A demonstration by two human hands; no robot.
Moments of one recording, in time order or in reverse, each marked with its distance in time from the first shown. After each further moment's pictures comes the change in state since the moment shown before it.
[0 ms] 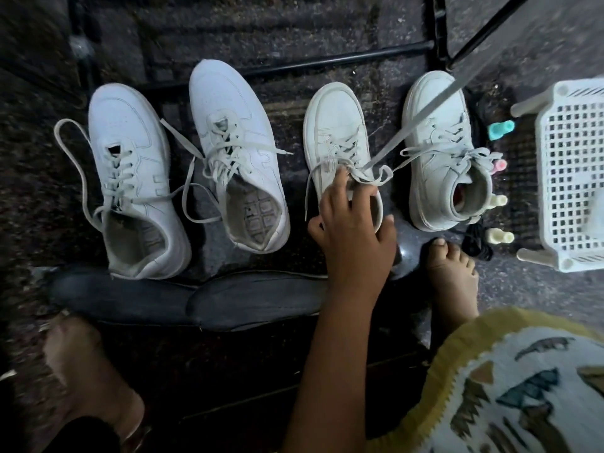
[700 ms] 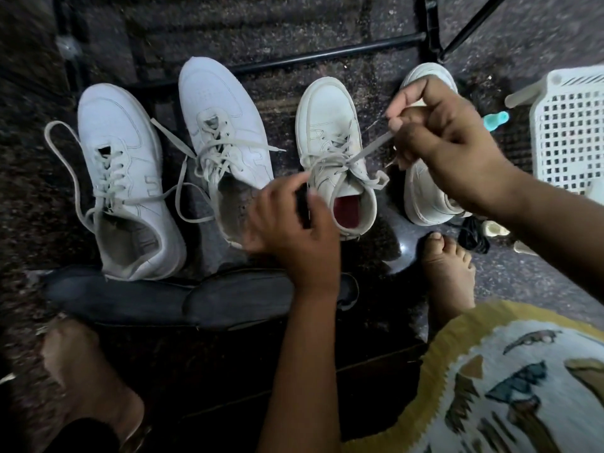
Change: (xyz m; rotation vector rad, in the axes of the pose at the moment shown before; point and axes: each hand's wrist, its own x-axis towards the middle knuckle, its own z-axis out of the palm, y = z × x) left_hand 0.005 -0.024 -0.024 -0.079 0.705 -0.043; right_hand 0.007 -0.101 -0.213 1.207 -0.141 -0.843
